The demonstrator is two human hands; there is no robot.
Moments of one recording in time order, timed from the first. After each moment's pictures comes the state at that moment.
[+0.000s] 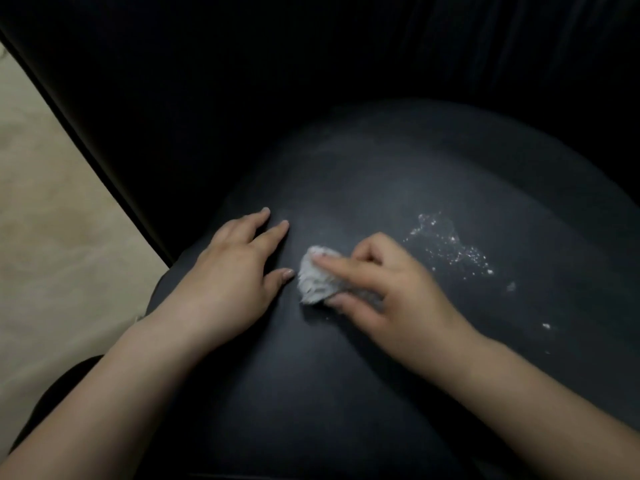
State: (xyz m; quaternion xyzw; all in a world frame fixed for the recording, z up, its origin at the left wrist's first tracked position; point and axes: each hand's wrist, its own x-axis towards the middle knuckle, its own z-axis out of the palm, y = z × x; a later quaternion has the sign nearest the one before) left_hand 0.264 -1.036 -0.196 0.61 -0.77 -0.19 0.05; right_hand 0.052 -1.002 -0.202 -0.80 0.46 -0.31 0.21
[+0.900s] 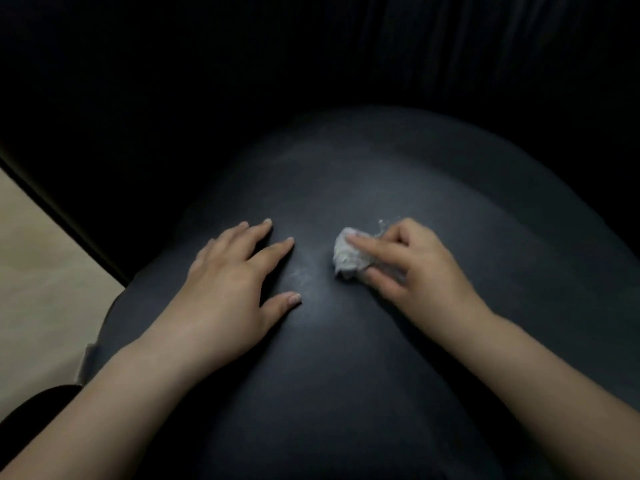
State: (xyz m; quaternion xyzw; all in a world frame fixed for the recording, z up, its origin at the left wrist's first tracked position) left_hand 0.232 -1.030 -0.190 0.56 -0.81 -0.18 0.05; right_hand -0.011 -1.020 -0.201 -0.78 0.55 -0.29 0.11
